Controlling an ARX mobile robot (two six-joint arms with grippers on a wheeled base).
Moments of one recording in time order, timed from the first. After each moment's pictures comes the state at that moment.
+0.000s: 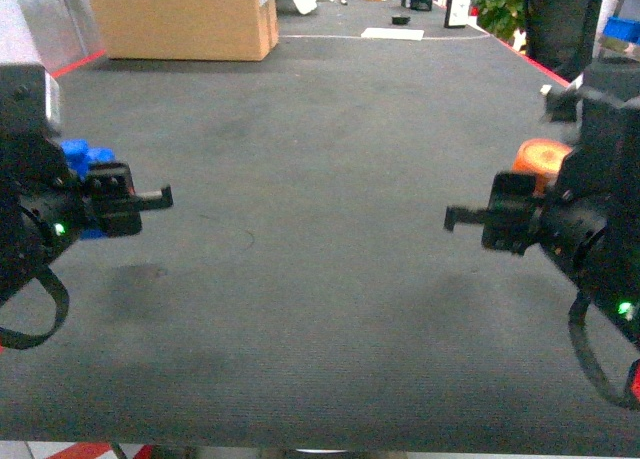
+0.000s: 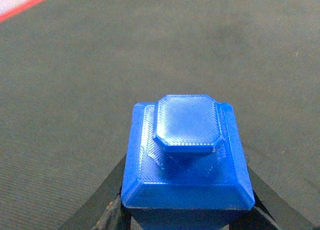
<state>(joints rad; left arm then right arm) -0.19 1.96 0.70 1.01 -0.39 -0.08 0.34 1.98 0.72 1.04 0.41 0.16</state>
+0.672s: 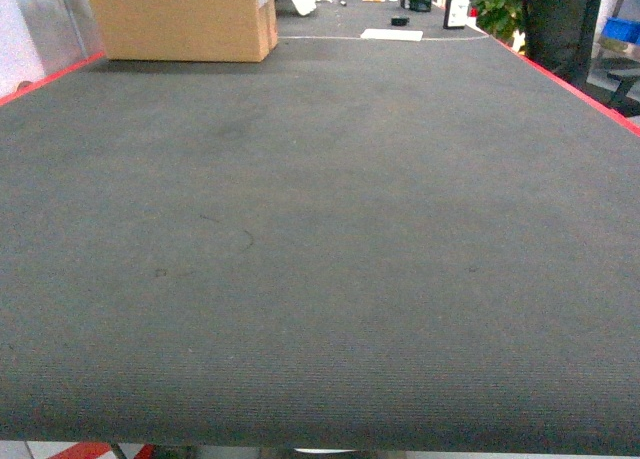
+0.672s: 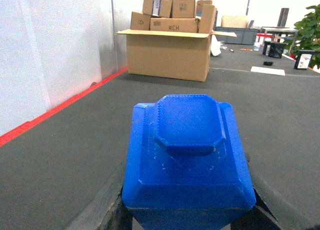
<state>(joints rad) -0.39 1.10 0.23 1.00 -0.62 0.05 0.48 1.00 0.24 1.02 0.70 -0.13</state>
